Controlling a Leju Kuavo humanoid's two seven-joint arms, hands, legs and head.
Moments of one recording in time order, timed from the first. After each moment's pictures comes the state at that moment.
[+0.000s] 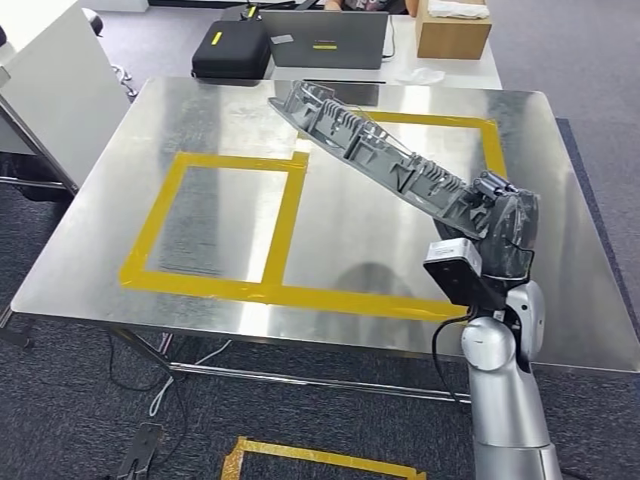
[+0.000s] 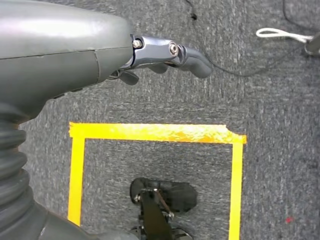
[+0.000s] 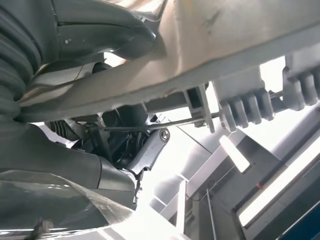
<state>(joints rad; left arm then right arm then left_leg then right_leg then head) -0.17 -0.22 1.08 -0.22 -1.30 0.04 -0.29 -0.31 0.17 0.00 -1.54 0.85 -0.23 -0.37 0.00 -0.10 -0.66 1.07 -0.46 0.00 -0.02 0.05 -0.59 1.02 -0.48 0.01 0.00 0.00</state>
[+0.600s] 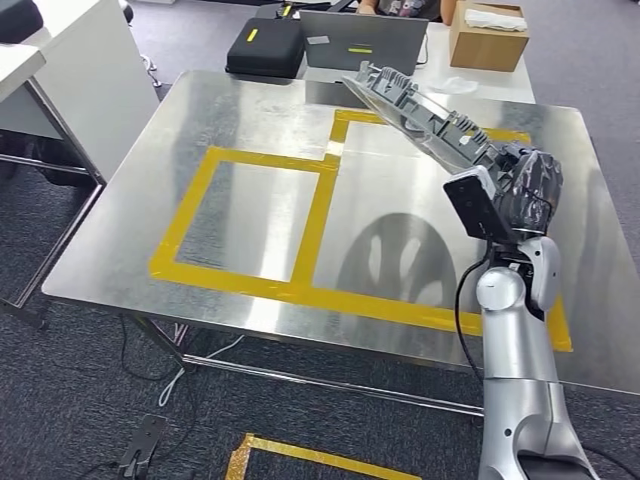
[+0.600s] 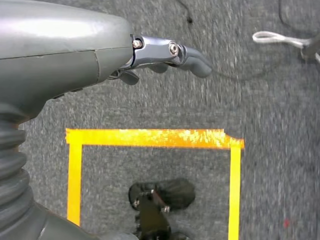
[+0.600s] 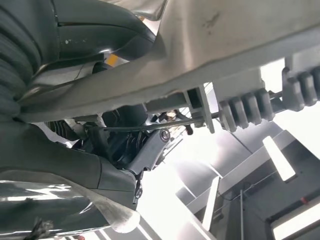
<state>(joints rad) -0.19 -0.22 1.02 -0.22 -1.34 0.01 -0.27 -0.54 0.14 -0.17 -1.25 0.99 -0.27 -0.25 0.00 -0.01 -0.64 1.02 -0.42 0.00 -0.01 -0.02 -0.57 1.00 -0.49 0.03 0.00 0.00</state>
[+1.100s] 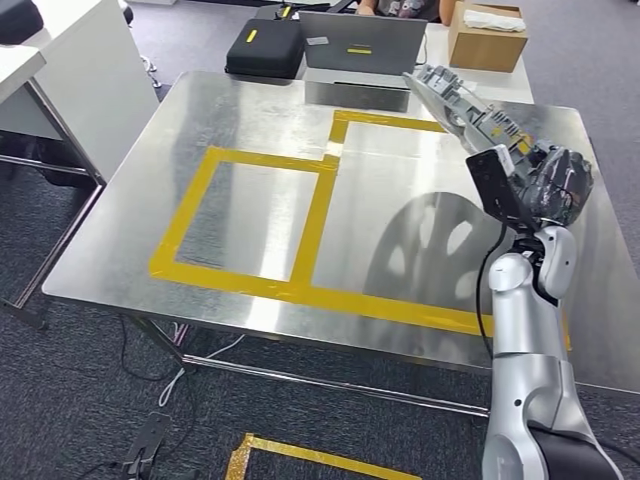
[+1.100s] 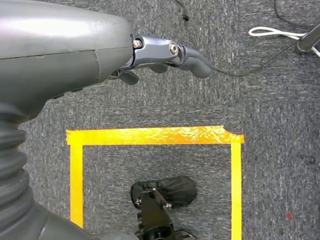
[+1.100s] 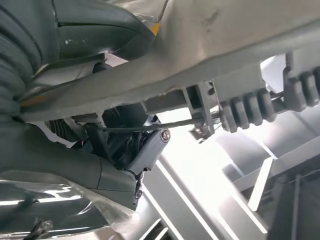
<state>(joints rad) -0.19 -0.22 1.00 -0.22 -1.34 0.00 -0.26 -0.63 0.10 -0.30 -1.09 1.19 -0.36 -0.10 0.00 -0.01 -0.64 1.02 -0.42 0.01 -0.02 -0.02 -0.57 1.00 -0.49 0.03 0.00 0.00</state>
